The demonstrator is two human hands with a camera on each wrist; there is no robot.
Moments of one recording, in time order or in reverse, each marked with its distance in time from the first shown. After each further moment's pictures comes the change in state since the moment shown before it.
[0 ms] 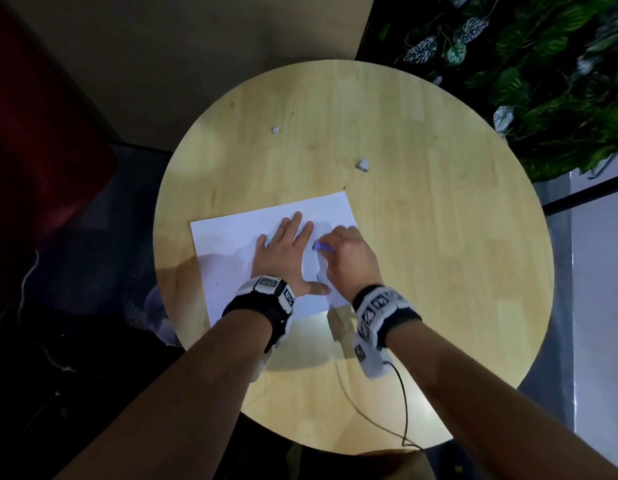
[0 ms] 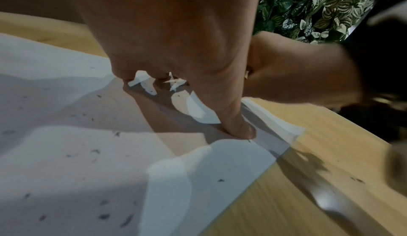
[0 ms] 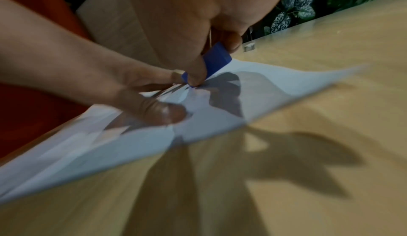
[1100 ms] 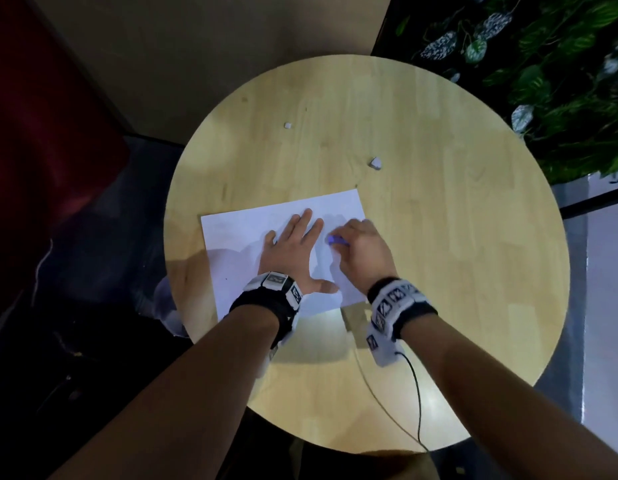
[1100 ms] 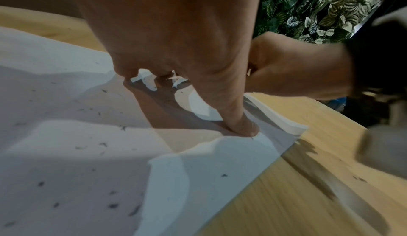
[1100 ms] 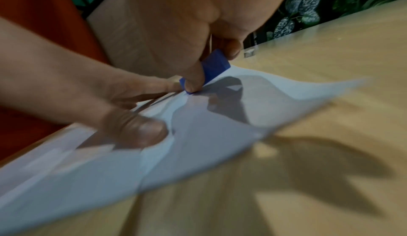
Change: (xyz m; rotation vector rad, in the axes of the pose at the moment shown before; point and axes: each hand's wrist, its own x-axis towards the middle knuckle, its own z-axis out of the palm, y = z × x) left_hand 0.002 -0.005 0.003 -0.007 0.001 0.015; right_hand 0.012 0.011 -0.005 0.021 -0.022 -0.046
